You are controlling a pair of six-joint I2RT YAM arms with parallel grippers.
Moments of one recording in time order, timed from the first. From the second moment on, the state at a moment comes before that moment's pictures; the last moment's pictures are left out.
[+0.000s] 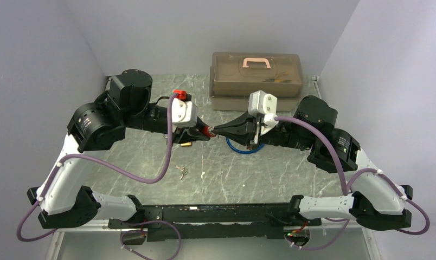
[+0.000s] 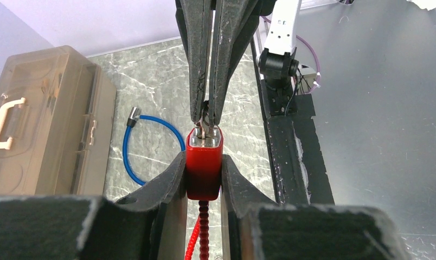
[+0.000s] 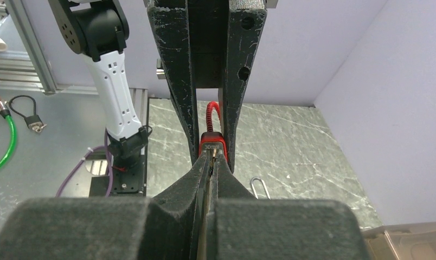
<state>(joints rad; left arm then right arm) -0.86 1.29 2.02 -1.10 0.68 0.45 1.11 1.07 1.64 -0.52 -0.30 -0.22</state>
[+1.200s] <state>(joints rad) -0.73 1.29 2.02 -1.05 0.93 0.30 1.11 0.93 1.37 -0.23 -0.27 -0.15</state>
